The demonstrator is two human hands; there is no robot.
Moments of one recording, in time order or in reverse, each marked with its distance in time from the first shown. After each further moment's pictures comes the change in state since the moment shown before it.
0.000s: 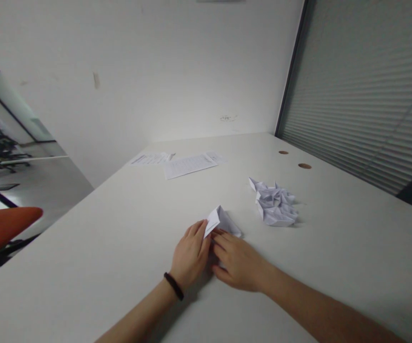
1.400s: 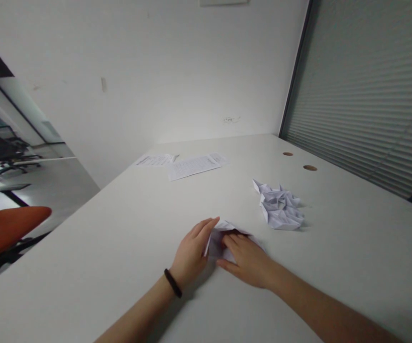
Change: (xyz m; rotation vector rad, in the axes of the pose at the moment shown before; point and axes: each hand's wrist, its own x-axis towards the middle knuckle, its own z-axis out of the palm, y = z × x) left_hand 0.003 -0.005 -0.009 -0.135 -0.003 0.215; right_hand -0.004 0.012 0.001 0.136 -0.059 0.235
